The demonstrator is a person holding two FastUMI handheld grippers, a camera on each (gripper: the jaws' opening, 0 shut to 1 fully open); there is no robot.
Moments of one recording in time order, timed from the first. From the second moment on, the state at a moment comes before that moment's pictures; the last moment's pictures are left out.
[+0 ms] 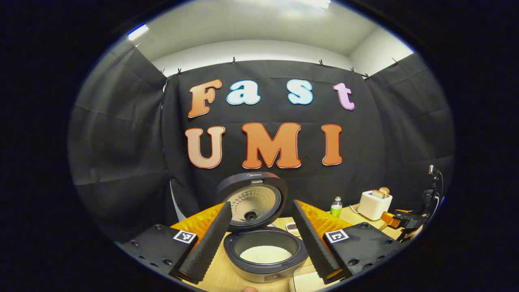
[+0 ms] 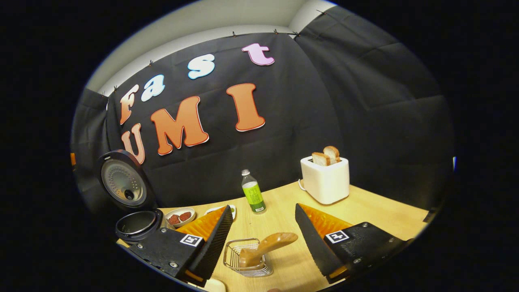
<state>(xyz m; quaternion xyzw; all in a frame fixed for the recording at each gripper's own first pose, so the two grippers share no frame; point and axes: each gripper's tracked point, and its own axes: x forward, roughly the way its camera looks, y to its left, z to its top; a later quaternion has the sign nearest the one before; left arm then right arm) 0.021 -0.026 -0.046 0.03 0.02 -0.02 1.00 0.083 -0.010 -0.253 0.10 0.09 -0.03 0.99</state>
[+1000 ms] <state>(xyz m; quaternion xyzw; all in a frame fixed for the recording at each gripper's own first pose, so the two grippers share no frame) 0.235 0.046 0.015 0.03 0.09 0.11 0.99 0.036 -0.030 -0.188 0.08 0.05 -0.01 1.00</state>
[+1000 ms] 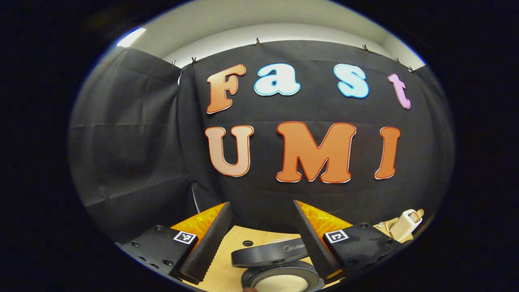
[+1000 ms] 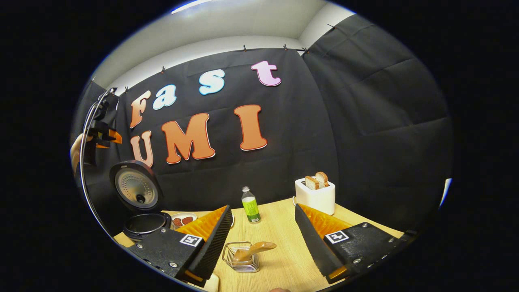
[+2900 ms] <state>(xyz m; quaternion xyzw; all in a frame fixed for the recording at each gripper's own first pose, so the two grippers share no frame) 0.095 -0.054 -0.256 0.04 0.13 0.00 0.99 -0.048 -0.034 -0.205 0.04 0.06 -0.03 1.00</state>
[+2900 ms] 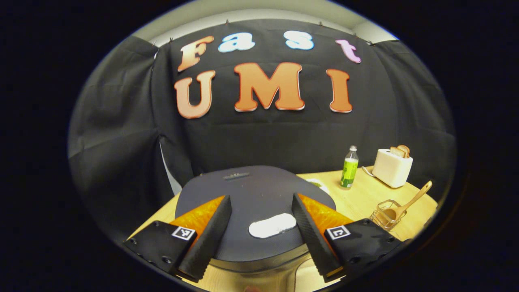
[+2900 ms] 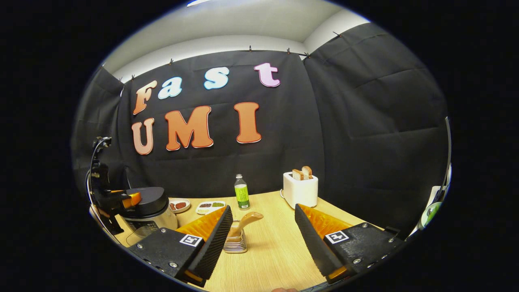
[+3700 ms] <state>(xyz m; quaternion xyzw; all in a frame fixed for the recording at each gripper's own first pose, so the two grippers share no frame) 0.069 -0.038 -0.185 0.03 0.13 -0.01 0.99 -0.017 -0.045 -0.180 0.03 0.08 -0.02 1.00</state>
